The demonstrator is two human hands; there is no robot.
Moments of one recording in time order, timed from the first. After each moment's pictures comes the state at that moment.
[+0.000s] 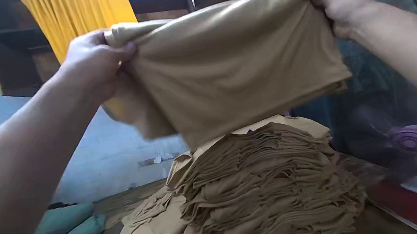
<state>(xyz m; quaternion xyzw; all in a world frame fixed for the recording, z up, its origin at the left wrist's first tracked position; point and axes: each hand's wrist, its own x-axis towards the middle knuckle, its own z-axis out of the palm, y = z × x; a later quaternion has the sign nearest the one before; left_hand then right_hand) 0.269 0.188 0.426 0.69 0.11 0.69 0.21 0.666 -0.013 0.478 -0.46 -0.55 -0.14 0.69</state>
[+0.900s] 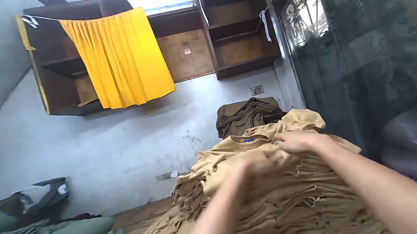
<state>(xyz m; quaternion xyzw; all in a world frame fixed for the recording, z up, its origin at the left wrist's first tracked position) 0.511 0.222 0.270 0.94 0.27 0.19 0.08 0.697 0.156 0.302 -0.73 -0.66 -0.09 0.13</state>
